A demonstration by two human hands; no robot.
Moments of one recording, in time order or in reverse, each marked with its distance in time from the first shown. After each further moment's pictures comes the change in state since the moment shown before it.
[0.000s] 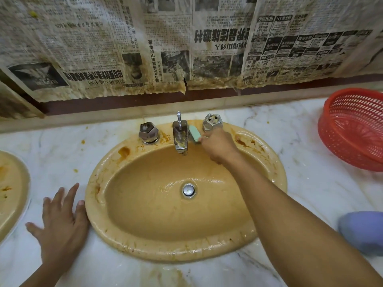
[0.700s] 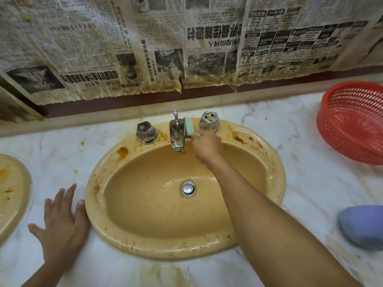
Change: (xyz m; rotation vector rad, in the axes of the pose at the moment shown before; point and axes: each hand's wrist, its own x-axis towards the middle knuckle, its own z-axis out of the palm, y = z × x) left_hand 0.000 0.001 0.001 -0.011 -0.003 -0.017; right_hand 0.005 0.004 0.036 0.395 0.078 0.025
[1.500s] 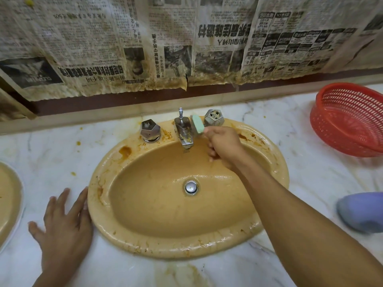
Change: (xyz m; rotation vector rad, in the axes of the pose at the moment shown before) left_hand 0.011 -0.016 0.004 0.086 -0.035 0.127; right_hand -0.015 0.002 -0.017 0.270 0.002 0.071
